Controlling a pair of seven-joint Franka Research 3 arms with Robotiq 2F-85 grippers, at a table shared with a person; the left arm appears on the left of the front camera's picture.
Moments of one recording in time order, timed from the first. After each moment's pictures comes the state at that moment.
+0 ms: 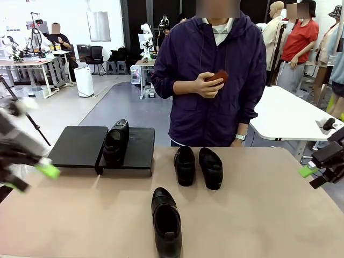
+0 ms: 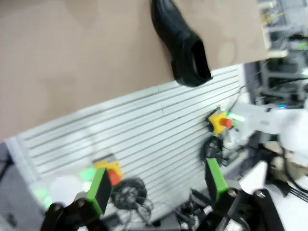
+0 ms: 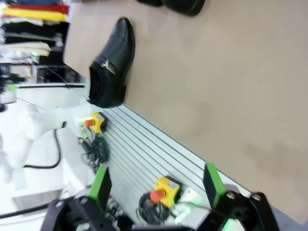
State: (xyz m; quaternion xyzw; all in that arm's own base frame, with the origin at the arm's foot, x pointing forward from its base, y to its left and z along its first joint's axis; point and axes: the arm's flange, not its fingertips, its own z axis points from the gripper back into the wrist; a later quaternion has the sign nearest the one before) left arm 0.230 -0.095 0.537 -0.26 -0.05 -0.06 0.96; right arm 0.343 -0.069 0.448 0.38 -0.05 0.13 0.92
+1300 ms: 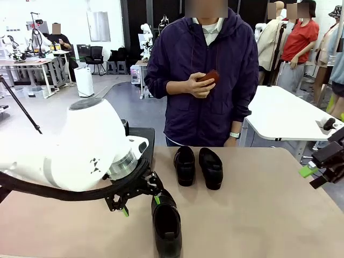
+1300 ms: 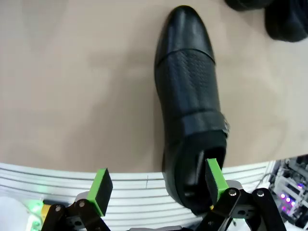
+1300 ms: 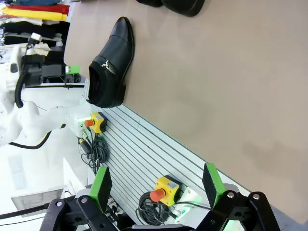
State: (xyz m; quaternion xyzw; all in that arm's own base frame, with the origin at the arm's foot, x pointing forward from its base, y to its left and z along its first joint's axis) left arm 0.317 -0.303 0.394 -0.14 -0.07 0.11 0.98; right arm 0.343 -0.069 0.448 0.38 -0.05 0.13 0.92
